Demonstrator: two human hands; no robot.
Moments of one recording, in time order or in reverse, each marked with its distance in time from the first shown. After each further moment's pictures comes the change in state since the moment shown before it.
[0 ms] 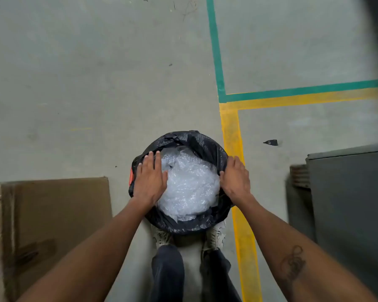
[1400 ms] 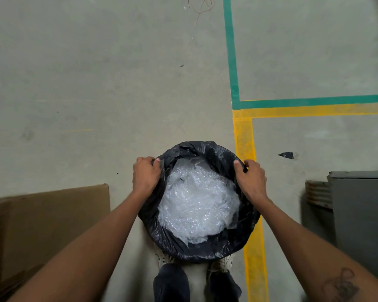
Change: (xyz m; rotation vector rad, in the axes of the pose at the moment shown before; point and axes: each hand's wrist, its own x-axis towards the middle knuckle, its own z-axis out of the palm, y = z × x) left_hand 0.092 -0.060 0.009 -0.601 0.113 -0.346; right_hand 0.071 -0.021 0.012 0.442 0.078 0.214
